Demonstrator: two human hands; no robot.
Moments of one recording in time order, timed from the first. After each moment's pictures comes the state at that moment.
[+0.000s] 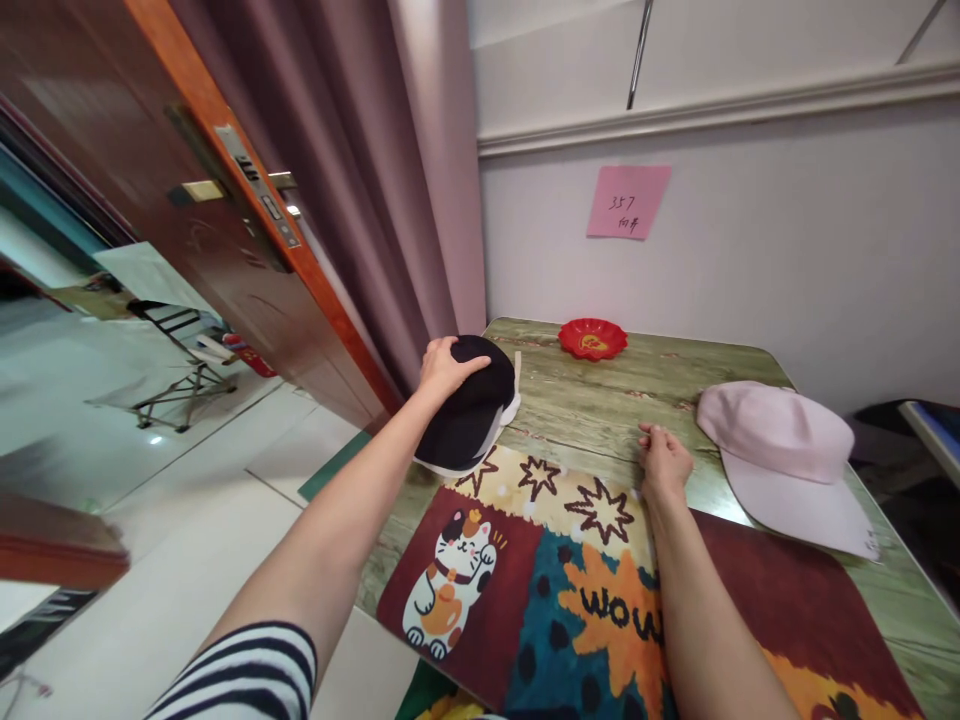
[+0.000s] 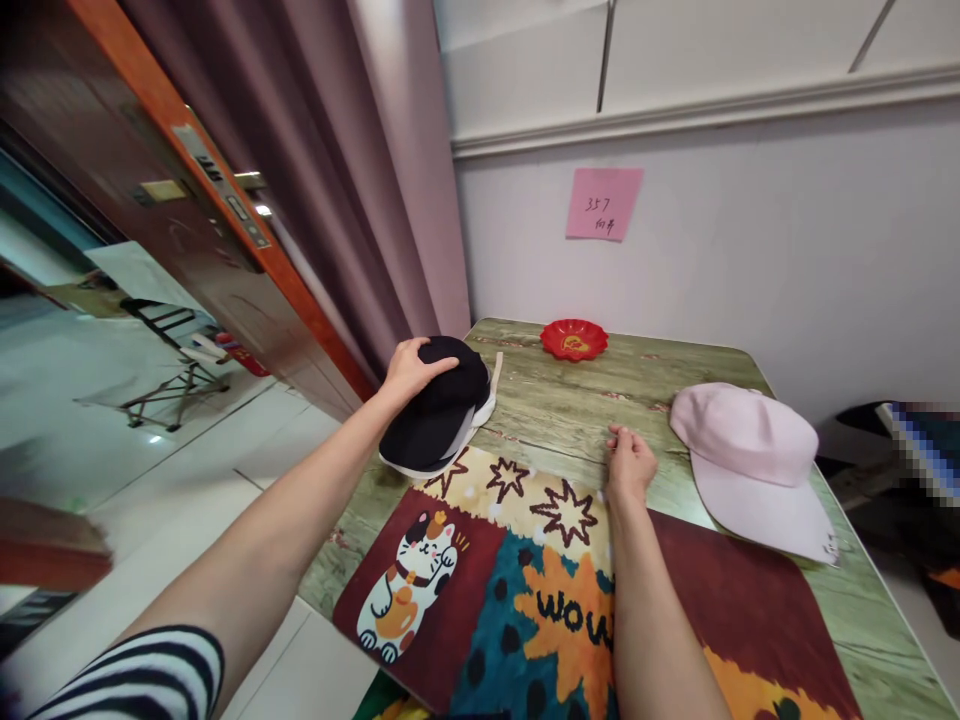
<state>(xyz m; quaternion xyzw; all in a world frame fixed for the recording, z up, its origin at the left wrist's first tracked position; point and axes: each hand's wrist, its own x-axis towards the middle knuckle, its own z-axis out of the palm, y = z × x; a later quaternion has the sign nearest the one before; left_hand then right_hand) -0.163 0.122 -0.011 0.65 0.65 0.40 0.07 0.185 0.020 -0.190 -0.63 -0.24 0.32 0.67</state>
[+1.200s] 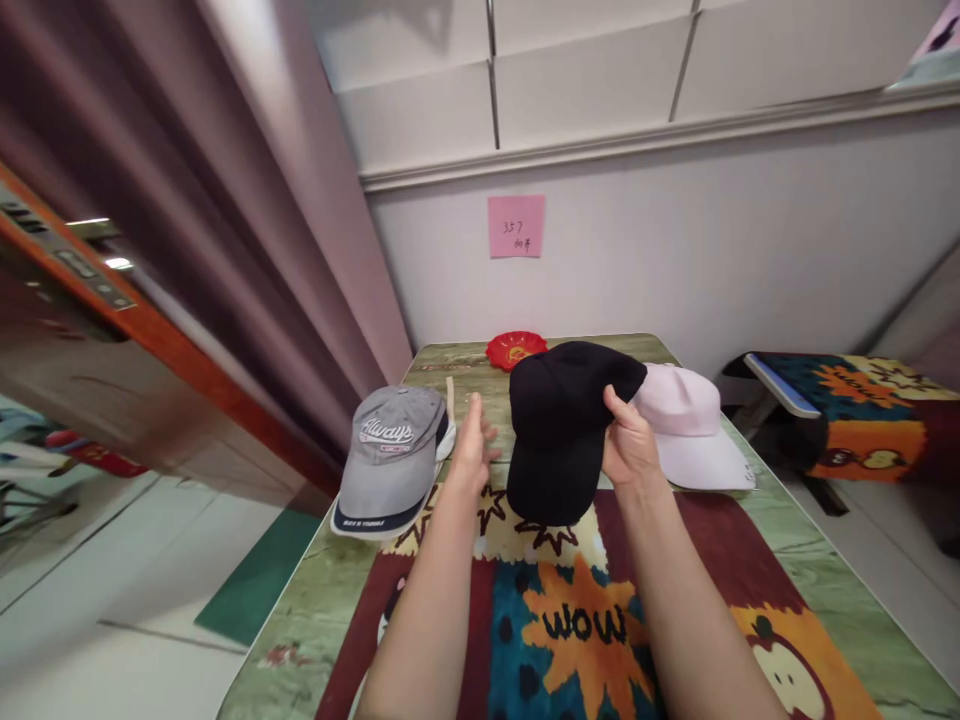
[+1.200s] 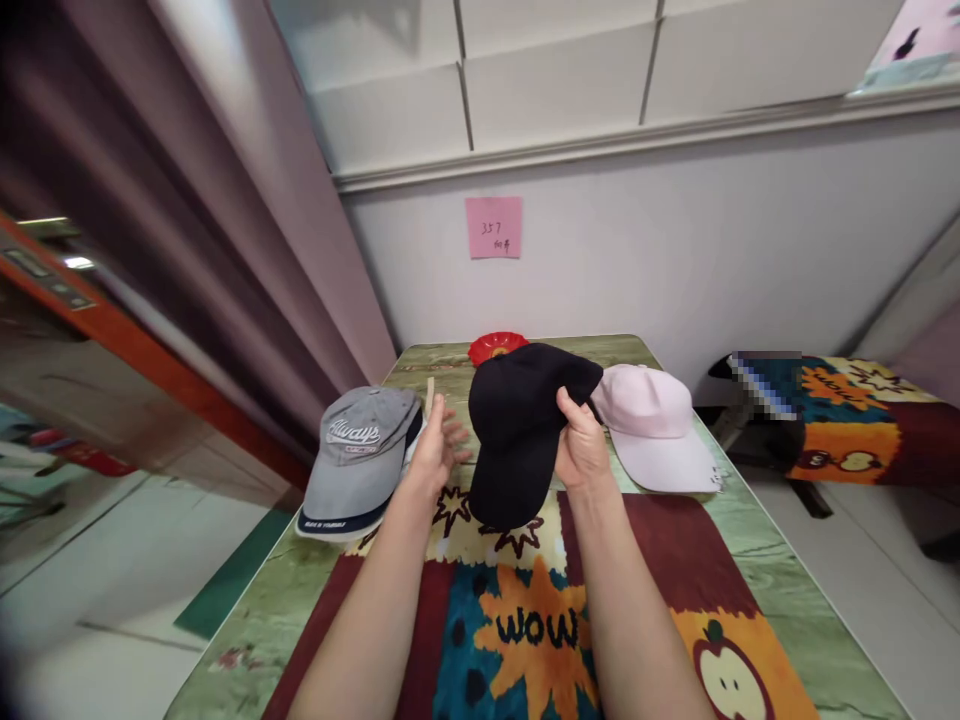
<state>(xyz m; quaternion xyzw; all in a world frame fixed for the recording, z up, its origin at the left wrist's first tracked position) -0.004 0.059 -0.071 0.44 0.52 0.47 0.55 0.181 -0.016 -0.052 -0.27 -0.23 0.51 0.78</state>
